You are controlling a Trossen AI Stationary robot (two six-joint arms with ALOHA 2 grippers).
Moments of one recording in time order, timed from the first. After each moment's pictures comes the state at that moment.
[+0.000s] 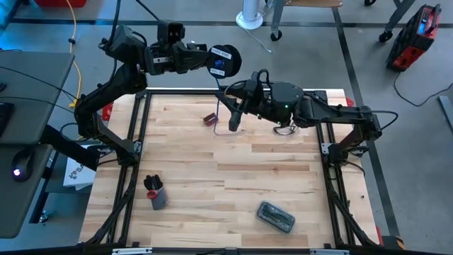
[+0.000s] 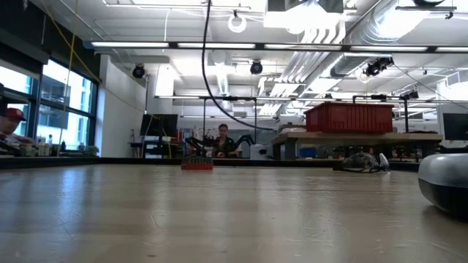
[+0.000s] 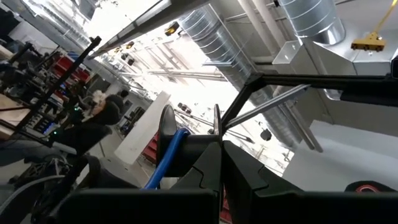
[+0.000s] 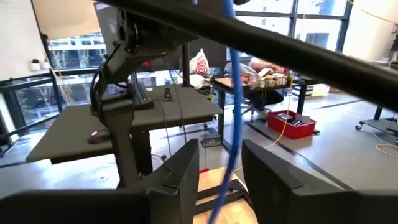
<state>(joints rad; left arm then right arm) 0.34 1.52 1.95 0.19 0.58 -1.04 0.02 1.61 1.77 -0.13 0.41 0.00</state>
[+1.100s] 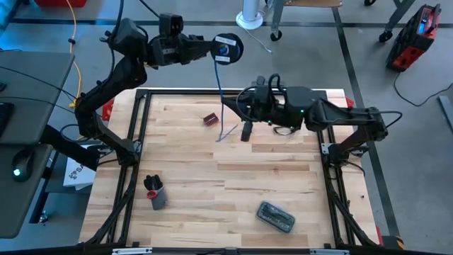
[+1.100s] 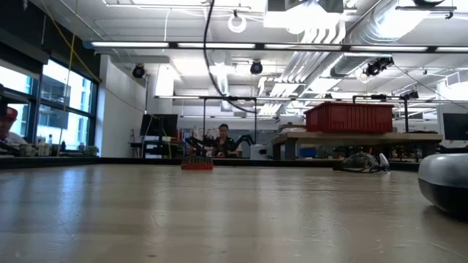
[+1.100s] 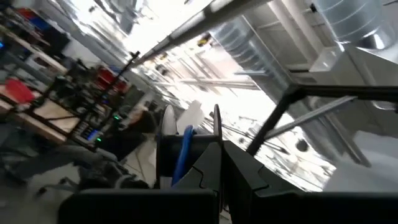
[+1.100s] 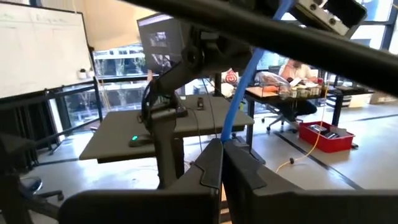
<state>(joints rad) 0.43 1.52 1.95 0.10 0.54 -0.98 0.10 1.55 1.77 -0.15 0.34 0.00</state>
